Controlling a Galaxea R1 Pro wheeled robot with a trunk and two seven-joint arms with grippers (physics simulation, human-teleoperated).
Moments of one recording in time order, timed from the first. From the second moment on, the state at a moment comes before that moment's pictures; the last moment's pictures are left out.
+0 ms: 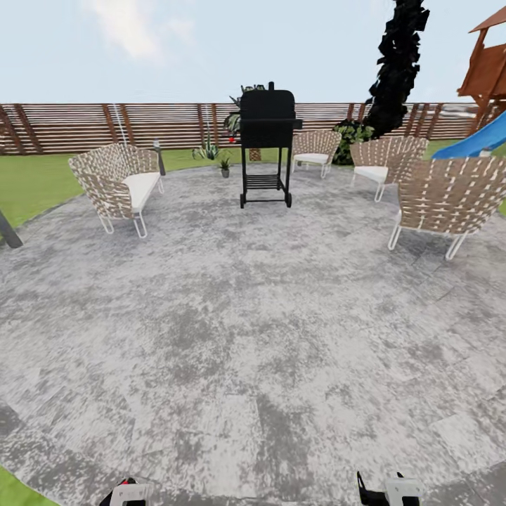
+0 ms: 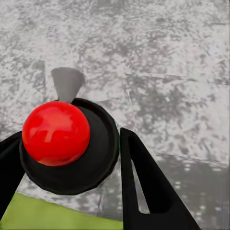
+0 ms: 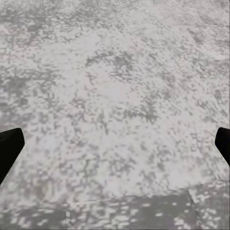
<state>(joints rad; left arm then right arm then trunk) -0.29 0.11 -0.07 -0.22 0.12 -0.53 -0.02 -0.37 -0.11 -0.07 -0.04 0.14 -0.75 -0.12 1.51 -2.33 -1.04</state>
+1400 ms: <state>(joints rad) -0.29 0.11 -0.07 -0.22 0.12 -0.53 -0.02 -0.37 -0.11 -0.07 -0.04 0.14 -0.75 -0.12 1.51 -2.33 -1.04</state>
